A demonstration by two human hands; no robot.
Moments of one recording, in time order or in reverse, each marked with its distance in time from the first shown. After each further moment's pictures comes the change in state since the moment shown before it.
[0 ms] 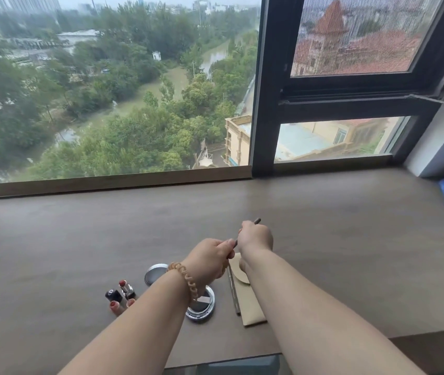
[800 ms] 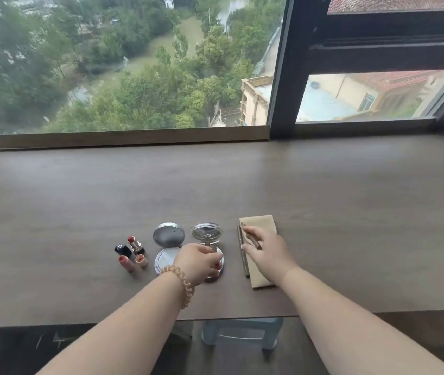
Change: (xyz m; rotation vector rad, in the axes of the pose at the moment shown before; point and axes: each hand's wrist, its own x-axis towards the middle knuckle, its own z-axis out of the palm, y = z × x) left_hand -0.008 -0.094 -0.015 0.003 0.176 -0.283; right_hand 0.039 0.109 -0.041 -0.672 -0.460 -0.555
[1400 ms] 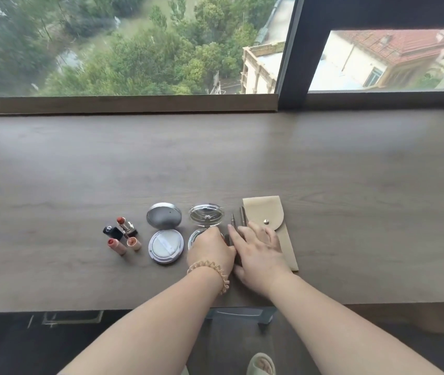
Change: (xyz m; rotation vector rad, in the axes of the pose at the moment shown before) left_hand 0.042 -0.024 0.045 0.649 0.374 0.084; right_hand -0.005 0.027 0.048 -0.840 -0.158 -0.258
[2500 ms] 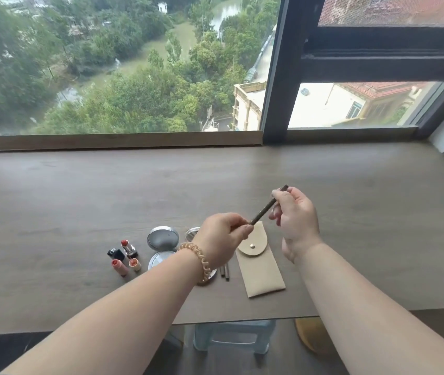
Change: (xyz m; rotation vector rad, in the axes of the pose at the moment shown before) left_hand -0.024 0.053 -0.083 -0.364 -0.193 0.547; right_hand -0.010 0.017 -0.148 1.572 0.643 0.460
